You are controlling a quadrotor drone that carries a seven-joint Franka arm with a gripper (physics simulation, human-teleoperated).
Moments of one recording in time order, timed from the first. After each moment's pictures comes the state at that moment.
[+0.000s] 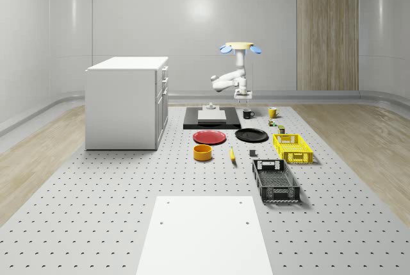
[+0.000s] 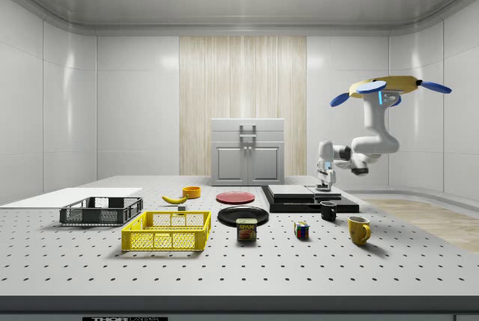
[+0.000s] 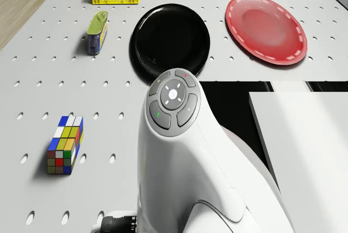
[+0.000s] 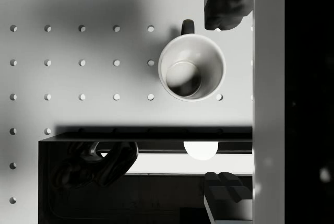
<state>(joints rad) -1.09 -1.21 1.31 -2.89 -1.92 1.28 1.62</state>
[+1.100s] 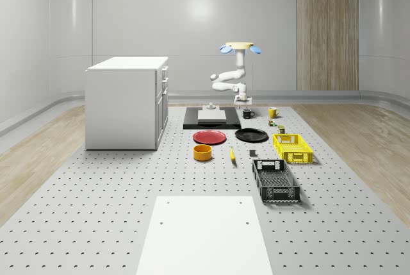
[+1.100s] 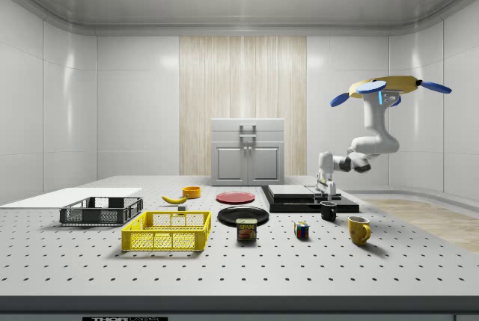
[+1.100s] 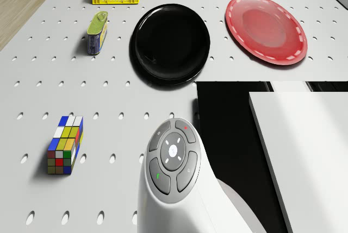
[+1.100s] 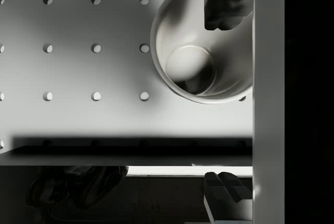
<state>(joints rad) -1.10 -1.32 1.08 -2.82 -2.11 1.48 1.60</state>
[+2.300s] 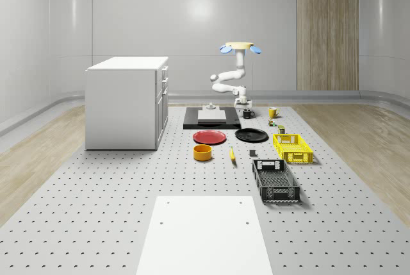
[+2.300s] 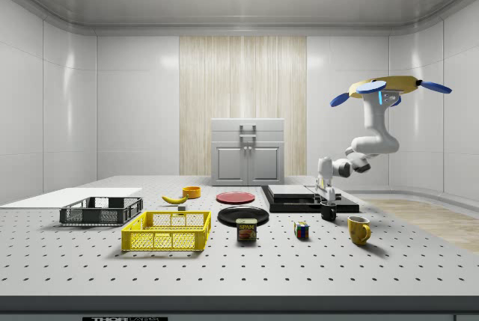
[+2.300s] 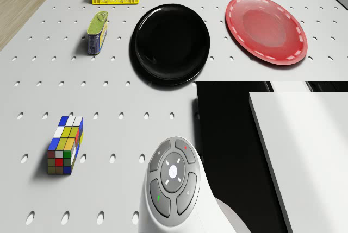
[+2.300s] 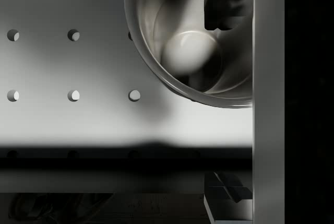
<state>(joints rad) -1.14 -1.33 1.00 -2.76 -2.18 1.55 1.60</state>
